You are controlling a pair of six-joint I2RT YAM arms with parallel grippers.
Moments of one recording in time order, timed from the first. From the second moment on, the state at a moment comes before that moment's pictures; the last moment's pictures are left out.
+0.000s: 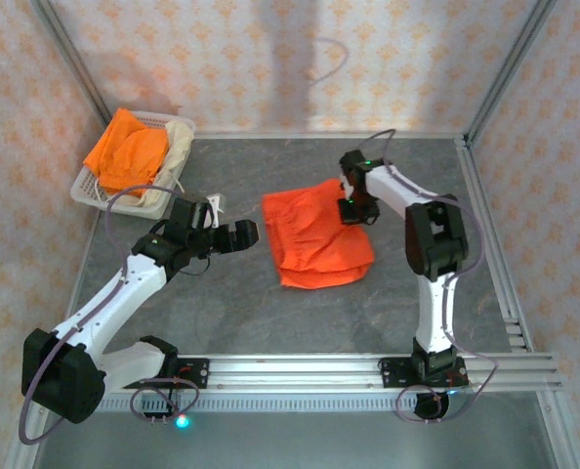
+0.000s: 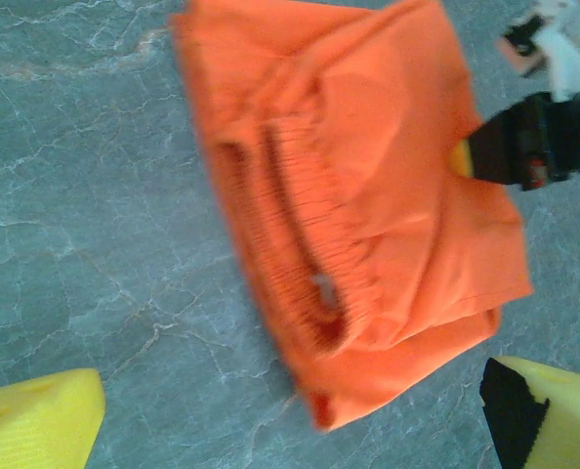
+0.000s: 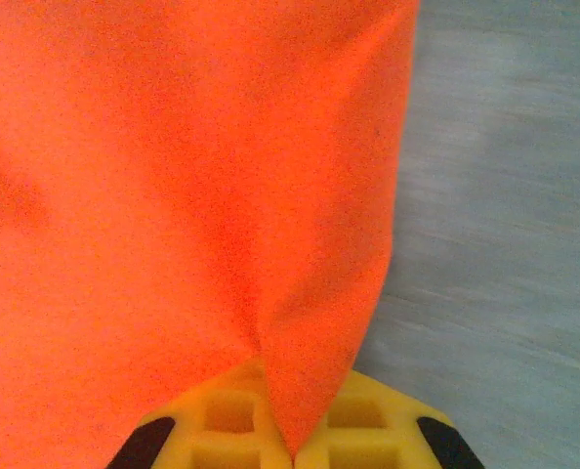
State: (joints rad) left arm -0.33 1.12 0.84 -0.50 0.25 -0.56; right arm 0.30 2.07 1.61 -1.00 0.04 0.13
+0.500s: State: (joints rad) left arm -0.33 1.11 0.84 -0.50 0.24 -0.55; right arm 0.01 1.86 1.37 -0.91 0.74 -0.07
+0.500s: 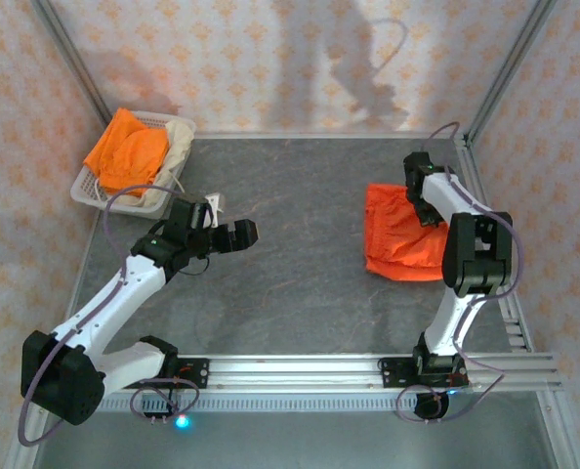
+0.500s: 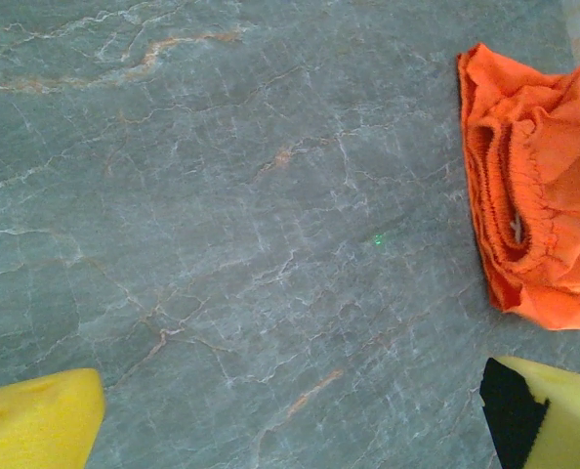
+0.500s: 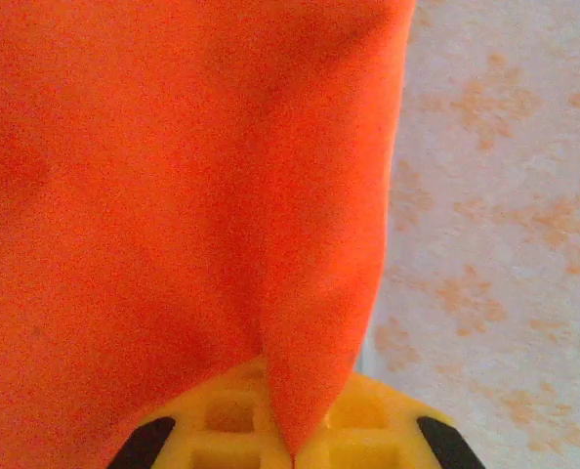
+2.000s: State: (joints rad) left arm 0.29 1.82 1.84 -0.92 0.03 -0.51; right arm 0.02 1.01 0.89 -0.57 -0.20 0.48
